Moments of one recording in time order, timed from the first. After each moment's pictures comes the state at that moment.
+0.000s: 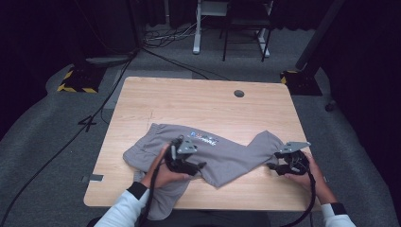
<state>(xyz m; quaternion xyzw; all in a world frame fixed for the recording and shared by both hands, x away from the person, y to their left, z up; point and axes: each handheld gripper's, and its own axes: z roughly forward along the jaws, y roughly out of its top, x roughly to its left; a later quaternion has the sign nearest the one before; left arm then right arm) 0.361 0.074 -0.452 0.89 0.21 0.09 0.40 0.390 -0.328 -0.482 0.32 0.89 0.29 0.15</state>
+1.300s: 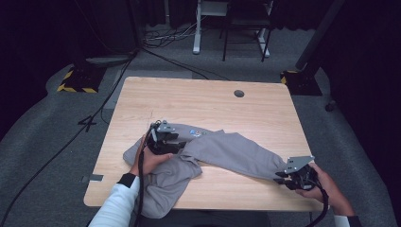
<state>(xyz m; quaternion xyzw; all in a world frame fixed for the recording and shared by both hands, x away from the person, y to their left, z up) 0.417 0.155 -0.453 0.84 0.35 0.12 0.39 0.337 -0.327 -0.458 0.19 0.94 0.25 0.10</state>
